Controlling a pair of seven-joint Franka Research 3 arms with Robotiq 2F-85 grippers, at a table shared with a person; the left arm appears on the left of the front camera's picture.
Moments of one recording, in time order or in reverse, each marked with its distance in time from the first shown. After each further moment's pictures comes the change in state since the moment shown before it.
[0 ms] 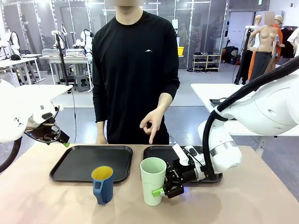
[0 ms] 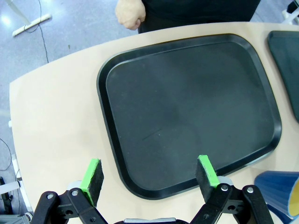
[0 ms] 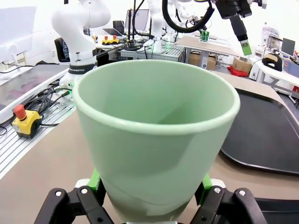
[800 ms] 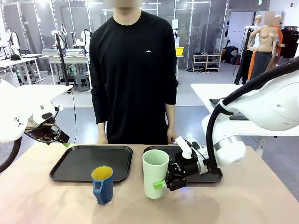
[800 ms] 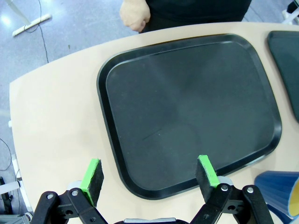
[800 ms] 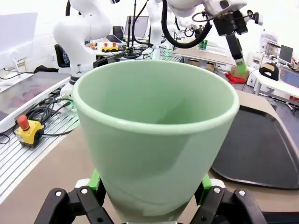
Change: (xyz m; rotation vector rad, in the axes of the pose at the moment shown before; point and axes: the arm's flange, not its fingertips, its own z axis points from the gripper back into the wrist) left arm 0.000 0.000 0.000 0.000 0.000 0.000; right arm 0.039 0.003 0.016 -0.013 -0.025 0.016
